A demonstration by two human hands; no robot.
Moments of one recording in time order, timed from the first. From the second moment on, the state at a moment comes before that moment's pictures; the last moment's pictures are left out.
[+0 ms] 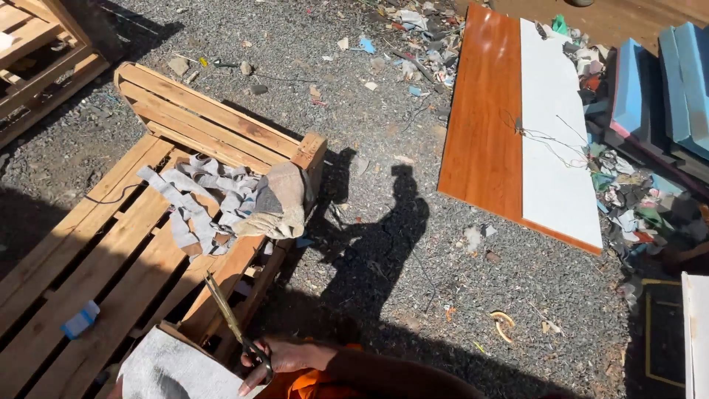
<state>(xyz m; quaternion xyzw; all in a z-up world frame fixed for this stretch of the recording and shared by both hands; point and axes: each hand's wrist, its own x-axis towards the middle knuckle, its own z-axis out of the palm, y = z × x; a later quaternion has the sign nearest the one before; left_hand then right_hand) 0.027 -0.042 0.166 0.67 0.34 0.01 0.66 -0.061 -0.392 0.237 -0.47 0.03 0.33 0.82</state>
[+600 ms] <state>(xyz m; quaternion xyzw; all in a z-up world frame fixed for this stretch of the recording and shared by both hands) 0.038 -0.085 0.291 0.60 0.19 -0.08 0.77 0.118 -0.352 0.309 -0.57 0.04 0.19 0.80</state>
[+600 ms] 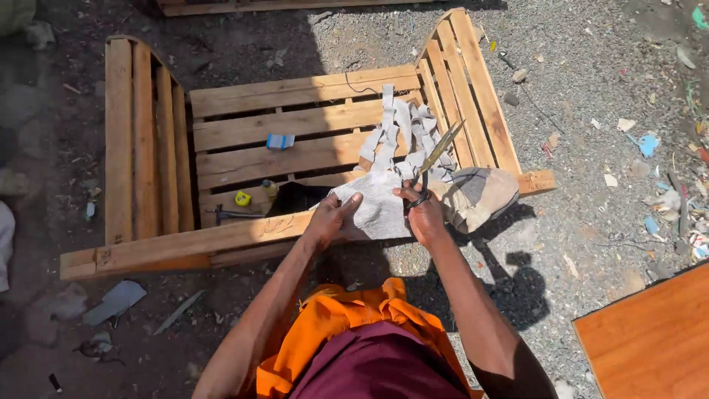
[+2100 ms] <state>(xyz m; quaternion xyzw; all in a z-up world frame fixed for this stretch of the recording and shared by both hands) -0.206 -0.255 0.225 0.55 0.30 -0.24 0.74 -0.284 -0.565 0.275 -0.63 0.14 0.29 0.71</state>
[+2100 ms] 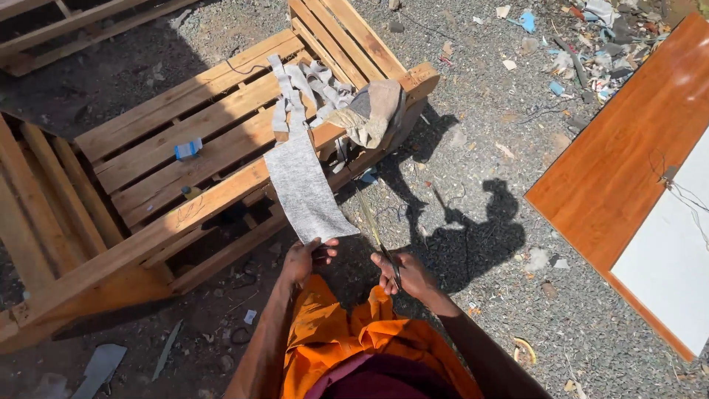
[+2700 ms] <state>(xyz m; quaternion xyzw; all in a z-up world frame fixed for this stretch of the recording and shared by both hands) -0.225 -0.270 0.144 0.45 0.15 -0.27 0.84 -0.294 -0.543 0.314 -0.61 0.11 0.55 0.55</state>
